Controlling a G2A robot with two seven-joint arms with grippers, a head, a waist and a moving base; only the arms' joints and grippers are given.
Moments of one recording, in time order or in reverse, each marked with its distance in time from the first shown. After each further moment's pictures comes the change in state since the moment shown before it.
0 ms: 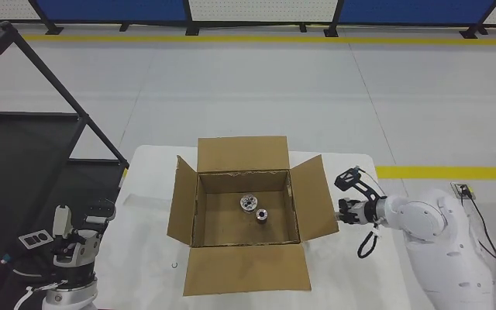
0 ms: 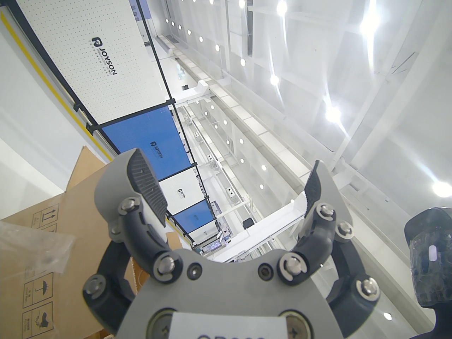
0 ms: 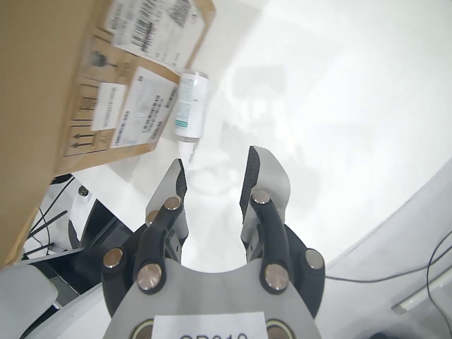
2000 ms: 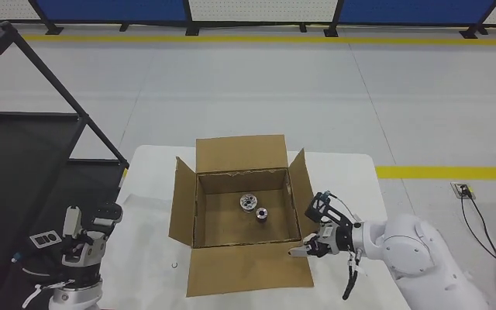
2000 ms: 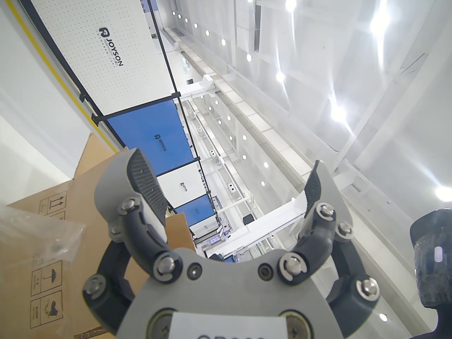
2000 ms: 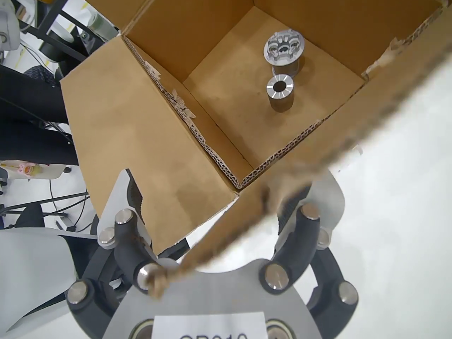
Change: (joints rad) left arm -0.001 0.000 0.013 0.030 -0.003 0.007 -0.022; right arm -0.102 0.141 -0.243 -0.198 0.289 0.016 -0.224
